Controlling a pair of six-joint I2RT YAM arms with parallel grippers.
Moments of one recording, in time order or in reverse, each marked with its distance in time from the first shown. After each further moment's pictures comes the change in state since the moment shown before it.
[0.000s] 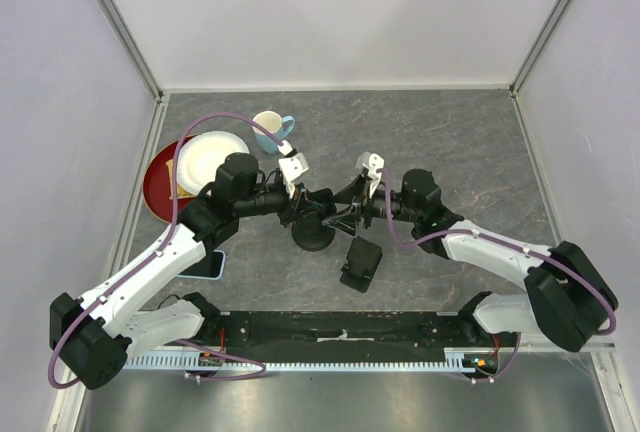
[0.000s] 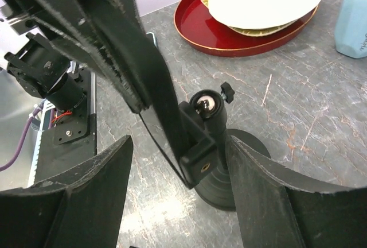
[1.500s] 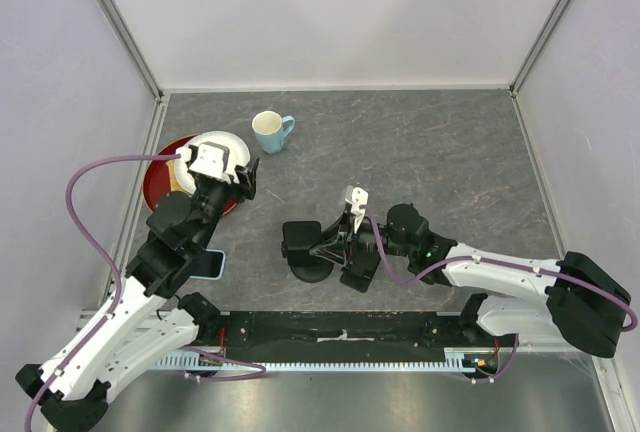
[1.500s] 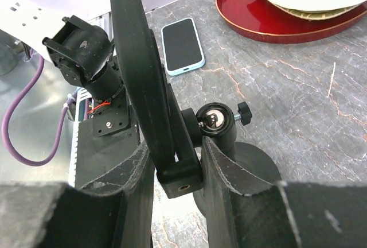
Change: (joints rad) left arm -0.005 -0.393 -0.091 0.169 -0.867 -0.034; right arm 0.296 -0.052 -0.060 0.004 0.224 0.053
